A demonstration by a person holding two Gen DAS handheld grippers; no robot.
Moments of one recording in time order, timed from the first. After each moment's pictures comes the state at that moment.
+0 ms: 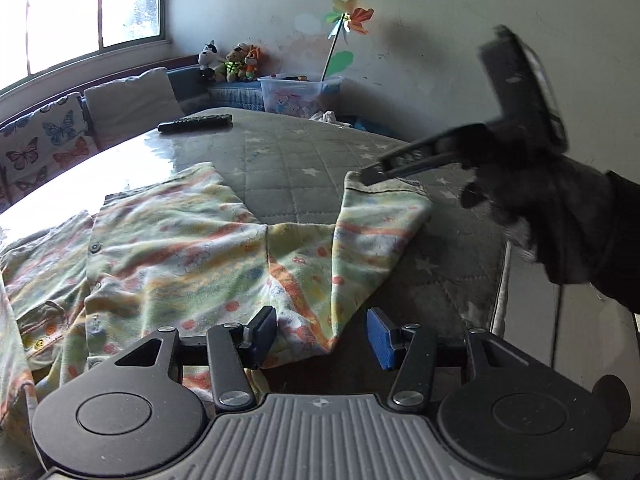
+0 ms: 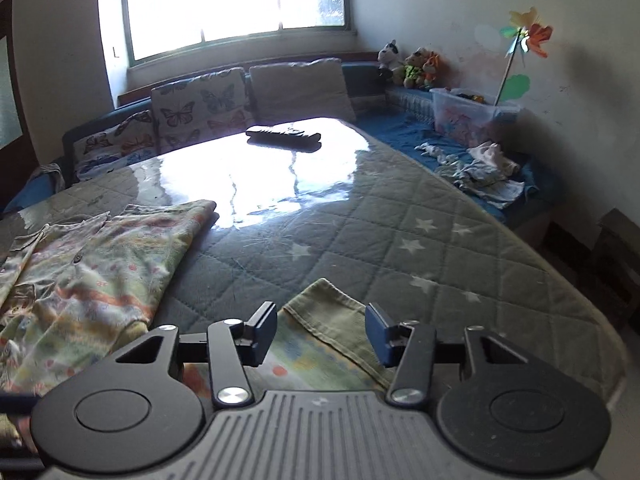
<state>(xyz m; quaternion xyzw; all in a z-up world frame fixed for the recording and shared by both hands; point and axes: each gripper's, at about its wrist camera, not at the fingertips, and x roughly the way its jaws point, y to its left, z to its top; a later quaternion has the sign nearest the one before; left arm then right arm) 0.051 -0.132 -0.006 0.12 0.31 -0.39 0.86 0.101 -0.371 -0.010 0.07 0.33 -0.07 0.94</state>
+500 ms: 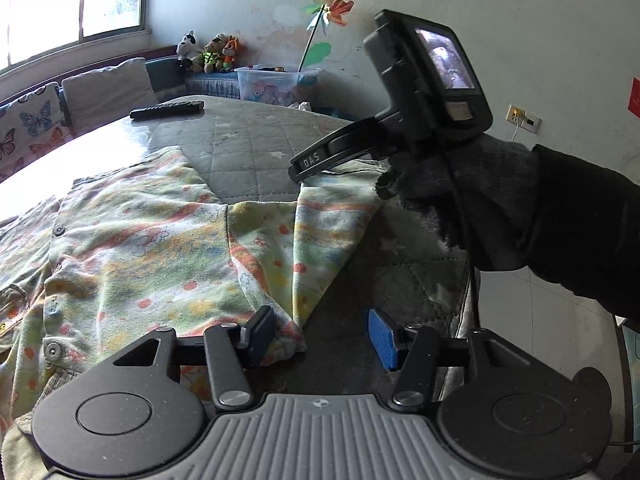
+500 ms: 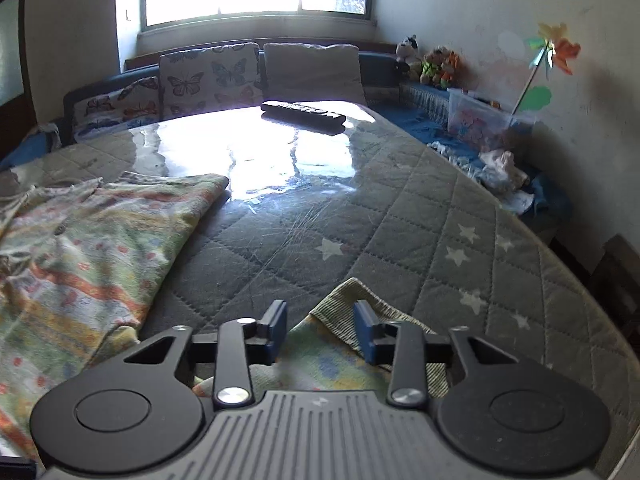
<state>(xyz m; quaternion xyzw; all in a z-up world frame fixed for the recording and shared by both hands) 0.041 -0.140 -0.019 0.11 0.33 -0.42 0.84 0.135 -0.338 -0.030 0.00 0.35 -0.07 0.93</state>
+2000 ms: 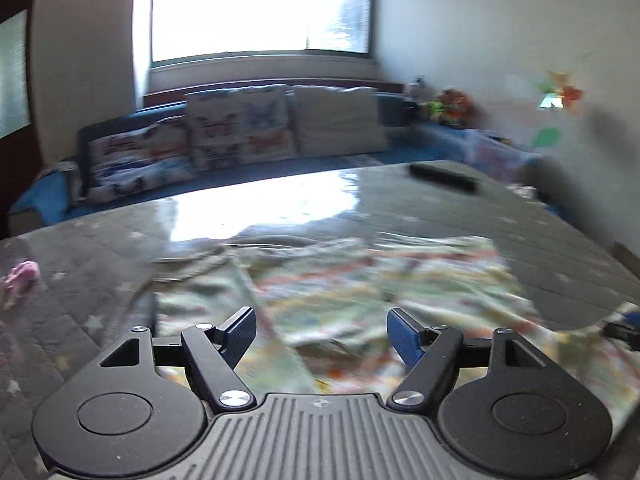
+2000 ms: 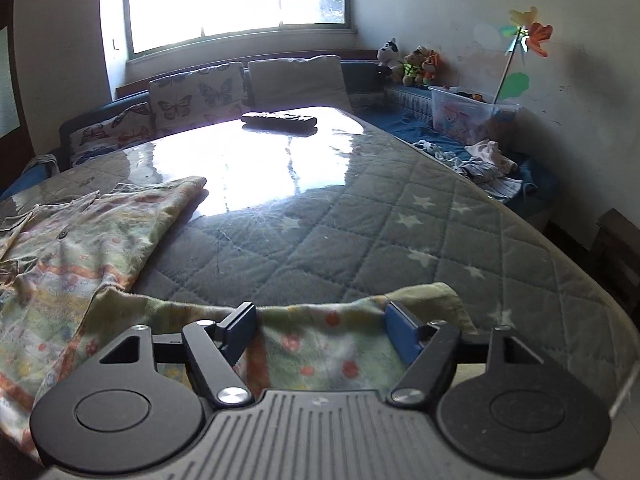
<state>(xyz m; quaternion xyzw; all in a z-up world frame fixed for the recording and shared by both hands) 0.163 0.005 0.031 0.02 0.30 -0.10 0.95 0.091 -0.371 -0.036 0.05 0.33 -0.07 0.94</state>
